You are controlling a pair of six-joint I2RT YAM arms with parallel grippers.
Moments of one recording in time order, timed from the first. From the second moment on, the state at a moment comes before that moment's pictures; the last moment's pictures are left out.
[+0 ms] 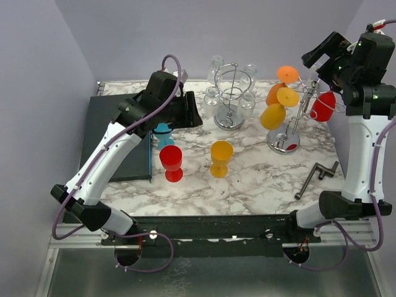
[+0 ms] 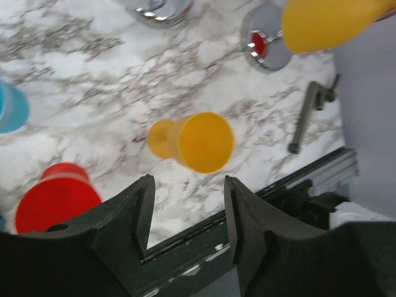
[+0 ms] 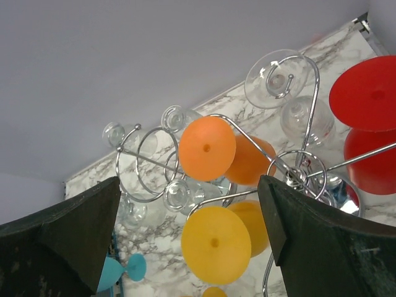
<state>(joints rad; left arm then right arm) -0.62 1.45 1.79 -1.07 0.07 -0.55 -0.05 1.50 2.13 -0.92 0.01 0.53</state>
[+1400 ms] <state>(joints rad) -0.62 1.26 1.33 -0.45 0.45 -0.67 -0.53 1.66 2.15 -1.03 -0.23 0.63</state>
